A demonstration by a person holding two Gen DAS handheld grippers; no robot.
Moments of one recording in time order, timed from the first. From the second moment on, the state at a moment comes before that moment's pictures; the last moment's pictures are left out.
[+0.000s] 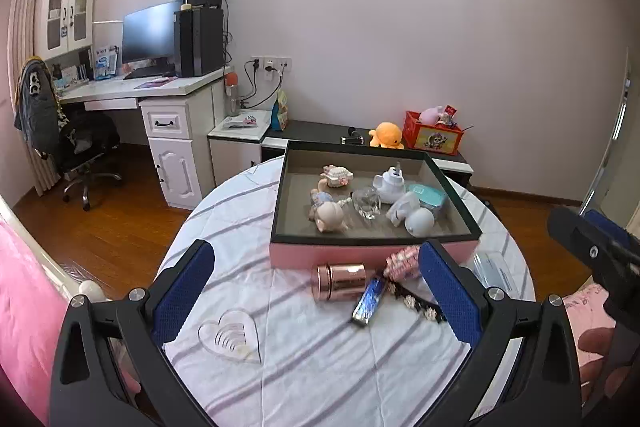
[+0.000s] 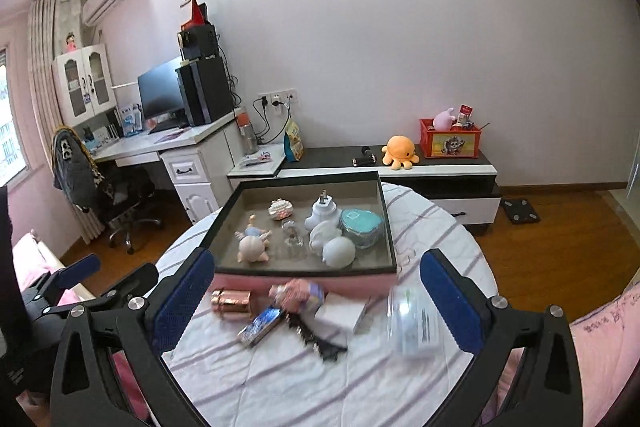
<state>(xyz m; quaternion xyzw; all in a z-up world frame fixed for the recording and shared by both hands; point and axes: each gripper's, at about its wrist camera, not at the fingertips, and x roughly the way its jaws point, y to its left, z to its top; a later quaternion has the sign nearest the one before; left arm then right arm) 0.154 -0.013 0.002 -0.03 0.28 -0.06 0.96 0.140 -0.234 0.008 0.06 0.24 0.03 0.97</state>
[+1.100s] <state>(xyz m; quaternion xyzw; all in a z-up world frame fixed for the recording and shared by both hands) 0.096 -0.020 -0.005 -0.02 0.28 -0.07 0.96 0.076 -0.237 -0.005 0.06 0.25 0.01 0.97</state>
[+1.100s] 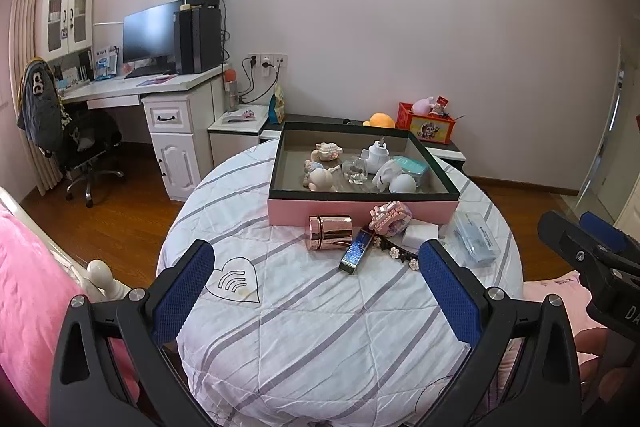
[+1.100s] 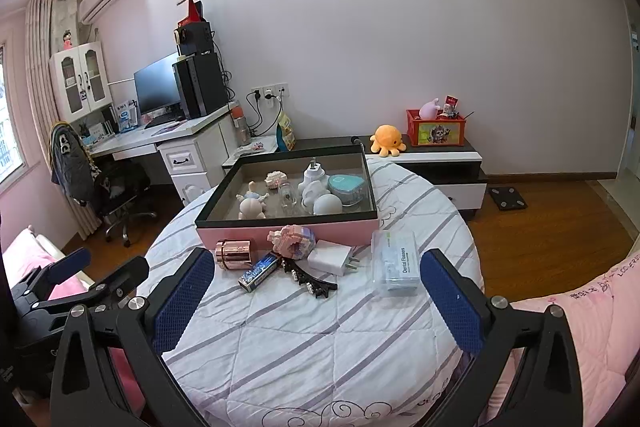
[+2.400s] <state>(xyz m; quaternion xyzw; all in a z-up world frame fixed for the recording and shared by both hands) 0.222 -0.050 -0.094 -0.01 0.39 -0.06 0.92 0.181 -0.291 -0.095 0.05 0.38 -0.06 0.92</state>
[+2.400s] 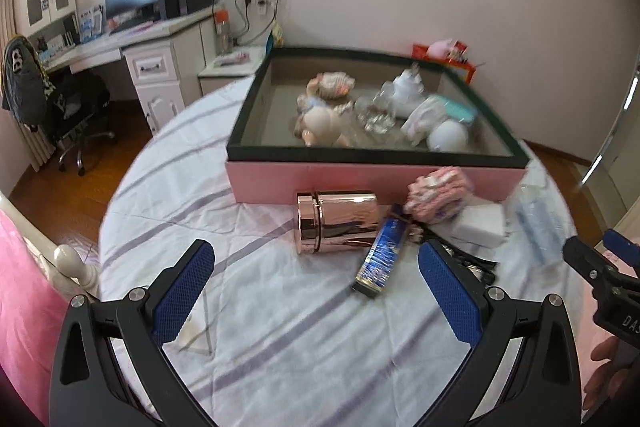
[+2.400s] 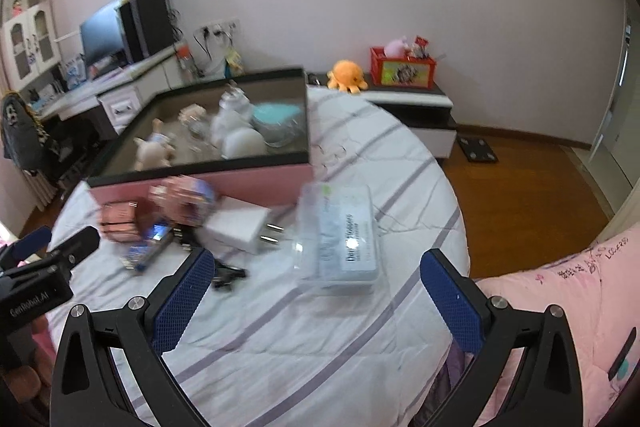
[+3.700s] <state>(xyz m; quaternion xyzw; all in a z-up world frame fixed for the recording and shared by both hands) 0.237 -0.036 -0.098 -0.03 0.41 -0.08 0.91 0.197 -0.295 -0.098 0.05 0.38 -0.02 0.92</state>
